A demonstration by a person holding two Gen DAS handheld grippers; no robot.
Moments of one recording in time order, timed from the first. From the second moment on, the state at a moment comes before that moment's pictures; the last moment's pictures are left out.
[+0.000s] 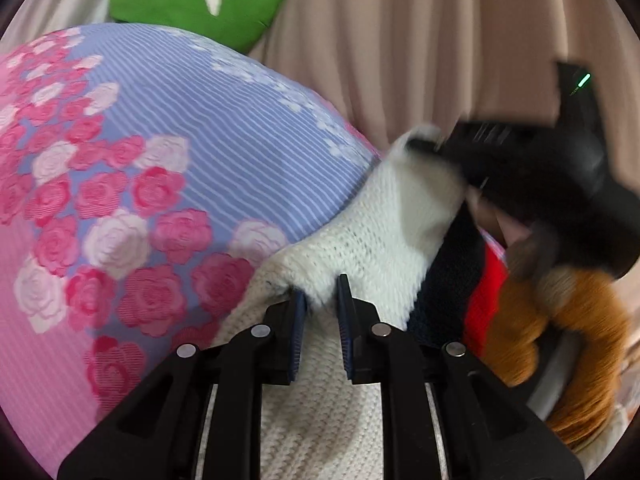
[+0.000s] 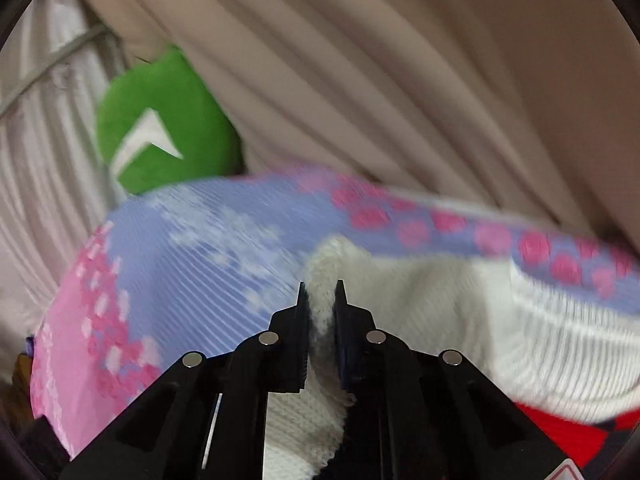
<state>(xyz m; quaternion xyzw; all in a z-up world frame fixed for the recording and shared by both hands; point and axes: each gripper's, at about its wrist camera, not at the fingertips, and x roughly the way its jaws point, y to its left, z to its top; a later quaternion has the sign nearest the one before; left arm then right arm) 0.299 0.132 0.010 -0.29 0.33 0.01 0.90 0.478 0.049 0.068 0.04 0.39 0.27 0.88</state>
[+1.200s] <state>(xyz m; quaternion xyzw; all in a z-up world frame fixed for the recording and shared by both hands) 0.324 0.135 0.011 -0.25 0.35 0.01 0.90 0.312 -0.239 -0.001 0.18 0.38 0.03 0.91</state>
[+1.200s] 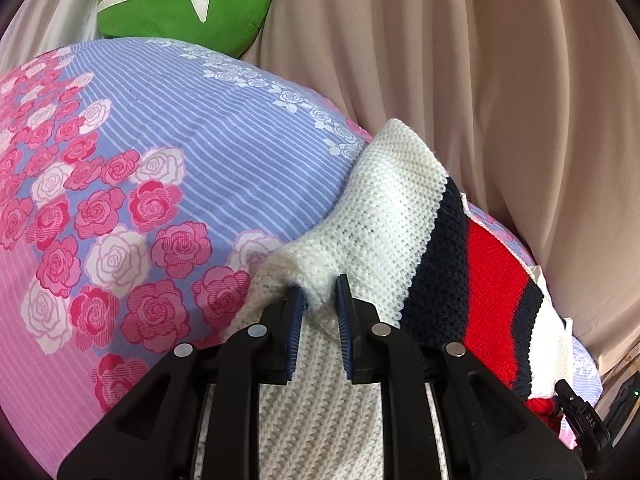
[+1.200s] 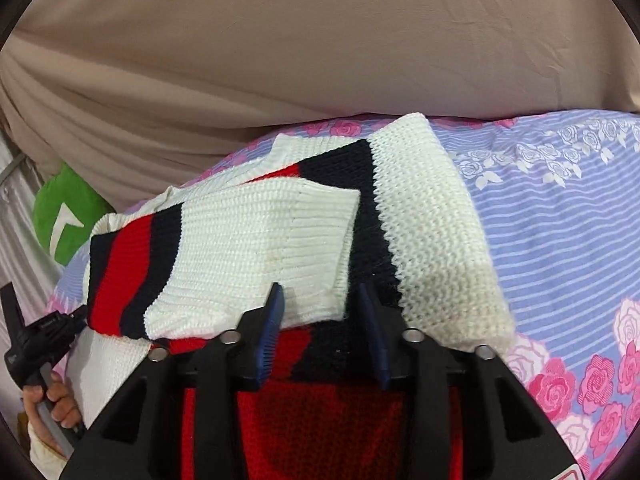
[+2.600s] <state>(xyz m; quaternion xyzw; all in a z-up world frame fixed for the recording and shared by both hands) 0.321 0.124 0.013 -0.23 0.35 0.01 0.91 0.304 -0.281 -0.006 0.20 0.38 0.01 0.90</state>
